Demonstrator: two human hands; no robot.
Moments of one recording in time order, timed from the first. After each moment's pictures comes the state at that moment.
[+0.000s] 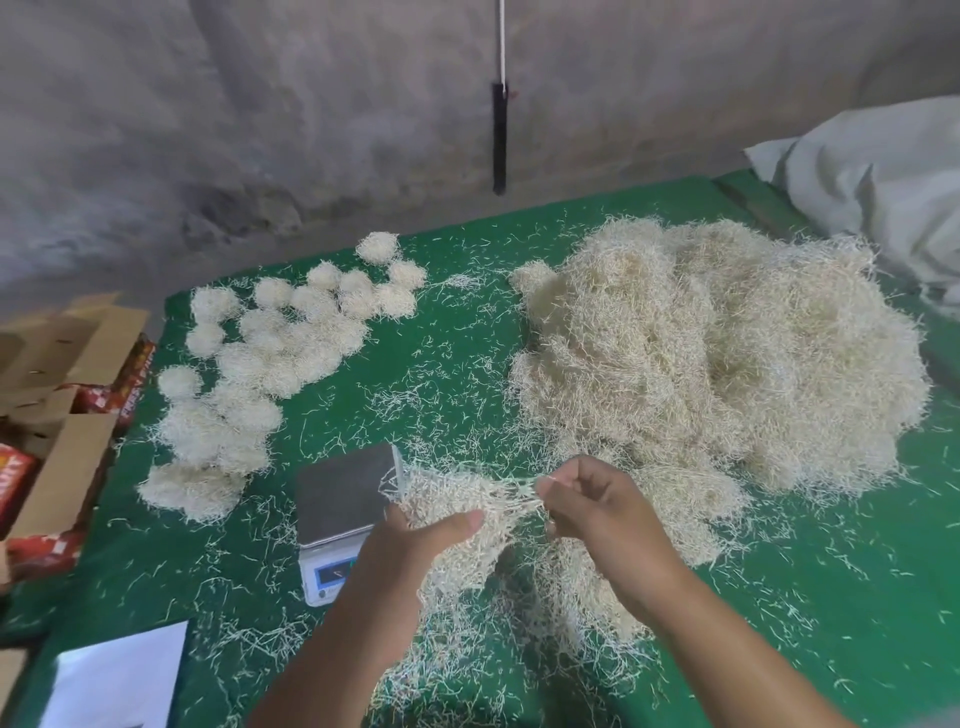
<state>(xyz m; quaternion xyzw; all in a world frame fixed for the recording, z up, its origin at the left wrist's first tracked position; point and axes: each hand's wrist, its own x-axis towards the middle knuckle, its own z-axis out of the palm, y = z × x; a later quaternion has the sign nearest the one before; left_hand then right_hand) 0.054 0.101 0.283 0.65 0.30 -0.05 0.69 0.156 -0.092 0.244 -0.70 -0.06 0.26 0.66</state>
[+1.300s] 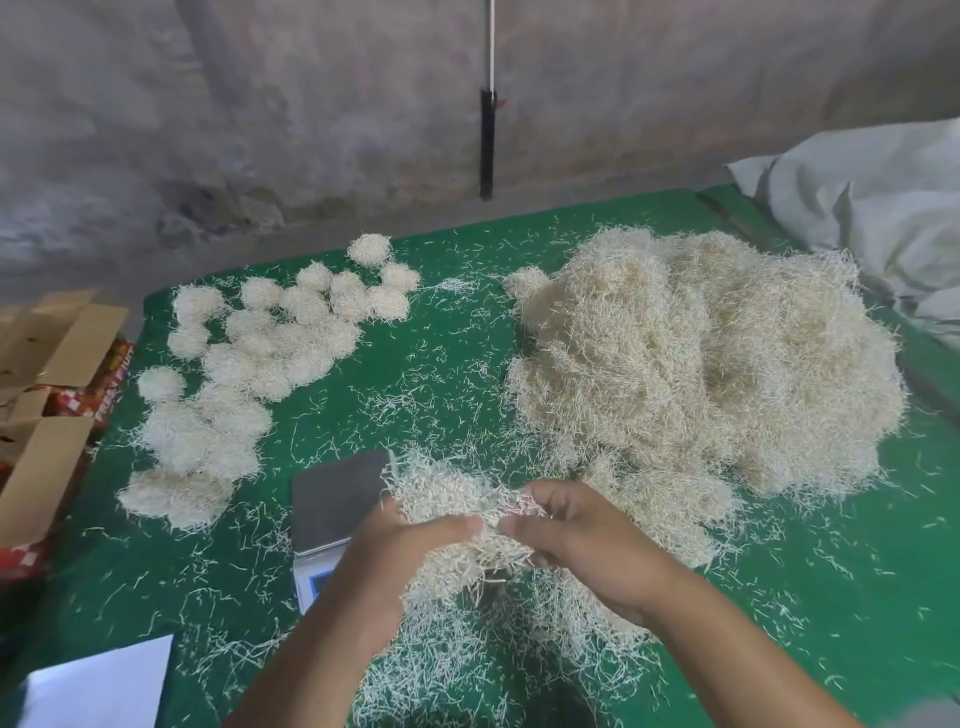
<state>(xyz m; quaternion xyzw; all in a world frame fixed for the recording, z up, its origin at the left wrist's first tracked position) 0.067 0.140 0.259 0.64 0.36 -0.04 0.68 0.149 -0.064 0.257 -0.70 -0.13 0.39 0.59</state>
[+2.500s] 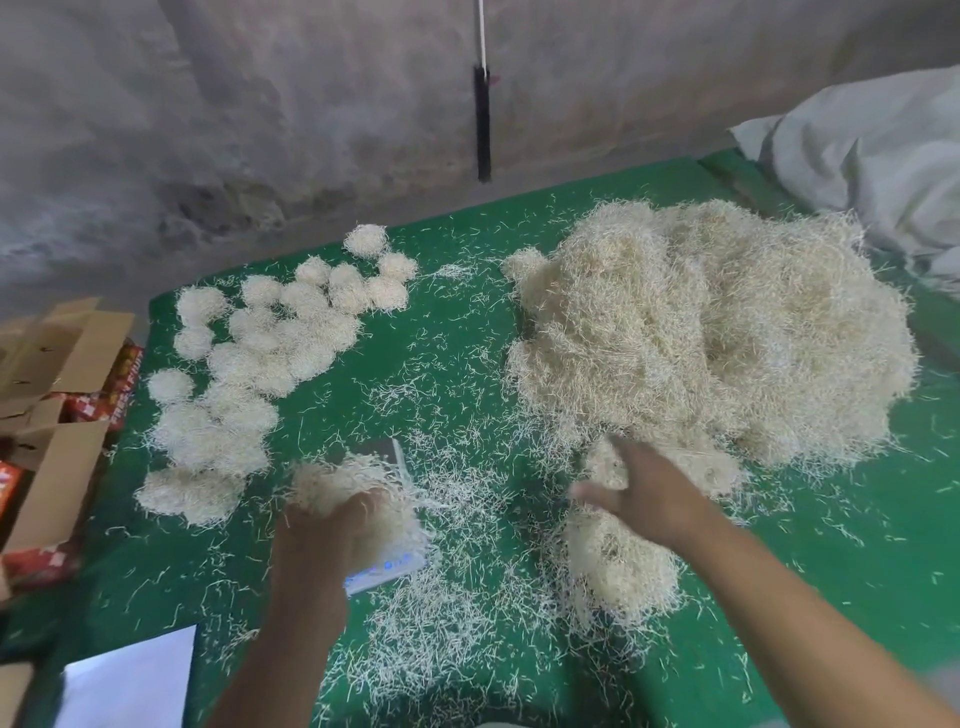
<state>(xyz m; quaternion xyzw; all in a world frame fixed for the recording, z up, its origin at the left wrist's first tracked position) 0.047 0.193 0.229 0.68 0.51 0.11 0.52 0.201 -0.123 0.209 -0.92 -0.09 0.28 0.26</state>
